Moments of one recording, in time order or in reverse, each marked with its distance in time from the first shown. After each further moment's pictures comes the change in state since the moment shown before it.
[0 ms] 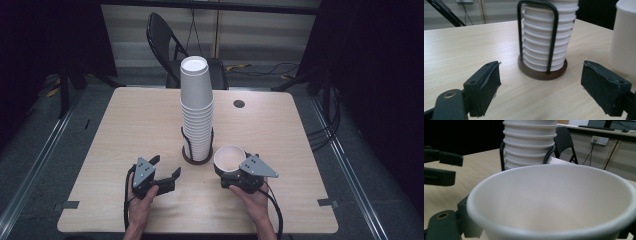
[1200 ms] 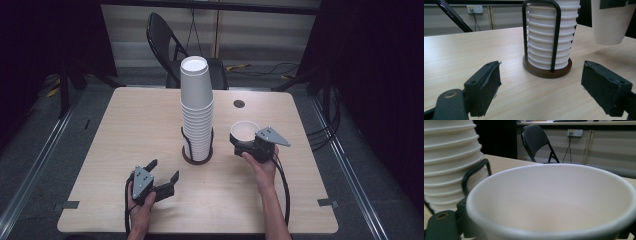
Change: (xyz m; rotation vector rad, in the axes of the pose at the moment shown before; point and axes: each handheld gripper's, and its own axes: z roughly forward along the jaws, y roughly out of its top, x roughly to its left) left arm -0.007 -0.021 -0.006 -0.085 0.053 0.014; right arm -0.080 0.012 0.038 0.000 -0.134 0.151
